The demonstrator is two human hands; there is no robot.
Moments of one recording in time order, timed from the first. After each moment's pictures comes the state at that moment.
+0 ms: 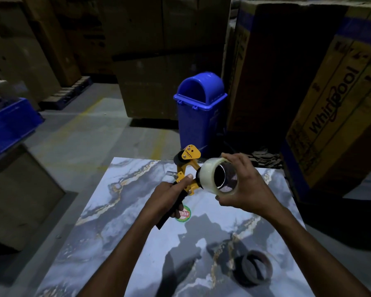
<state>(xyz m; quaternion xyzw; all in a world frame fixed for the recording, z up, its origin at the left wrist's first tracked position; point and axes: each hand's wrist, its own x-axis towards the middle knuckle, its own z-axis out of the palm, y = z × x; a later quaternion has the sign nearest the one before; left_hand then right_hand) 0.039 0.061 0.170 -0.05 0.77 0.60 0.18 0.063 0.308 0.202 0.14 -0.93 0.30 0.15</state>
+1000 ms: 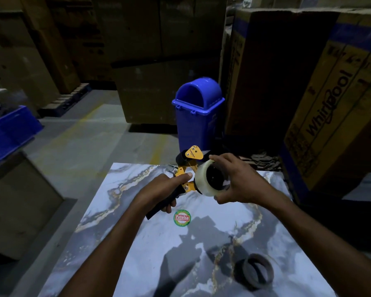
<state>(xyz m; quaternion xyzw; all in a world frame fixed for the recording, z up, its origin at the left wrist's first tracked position) 0.012 0.050 0.201 -0.04 0.82 0.51 0.26 0.034 0.307 0.217 0.19 -0.96 0.20 0.05</state>
